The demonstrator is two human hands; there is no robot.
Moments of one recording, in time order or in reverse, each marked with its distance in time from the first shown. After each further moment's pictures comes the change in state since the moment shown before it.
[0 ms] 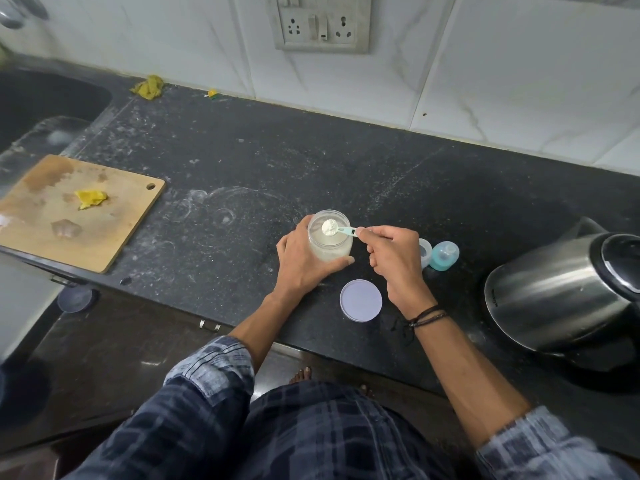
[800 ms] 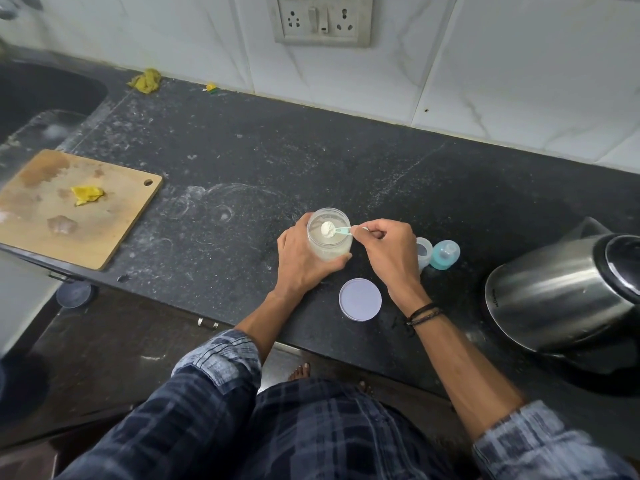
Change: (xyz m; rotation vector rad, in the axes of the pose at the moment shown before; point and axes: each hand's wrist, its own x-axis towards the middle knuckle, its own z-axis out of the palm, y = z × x) left_hand 0.003 -0.003 0.008 -0.001 0.090 0.054; right_hand 0.012 0.006 0.002 -0.314 0.028 -0.259
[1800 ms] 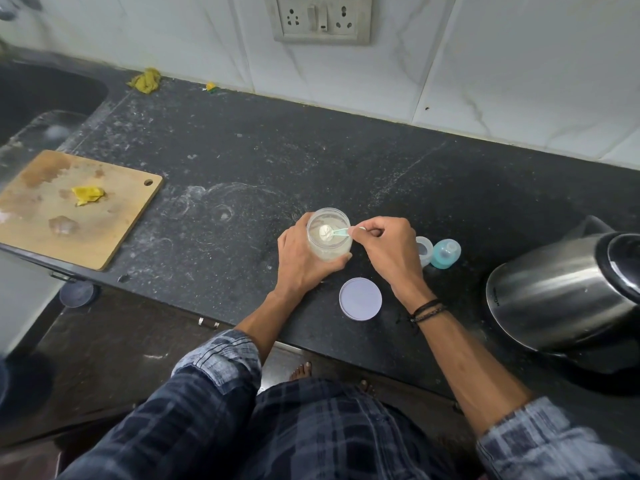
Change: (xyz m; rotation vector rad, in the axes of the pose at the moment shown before) left_hand 0.000 0.000 0.001 -0.002 0.007 0.013; right_hand 0.000 -0.009 -0.006 -0.092 -0.070 0.002
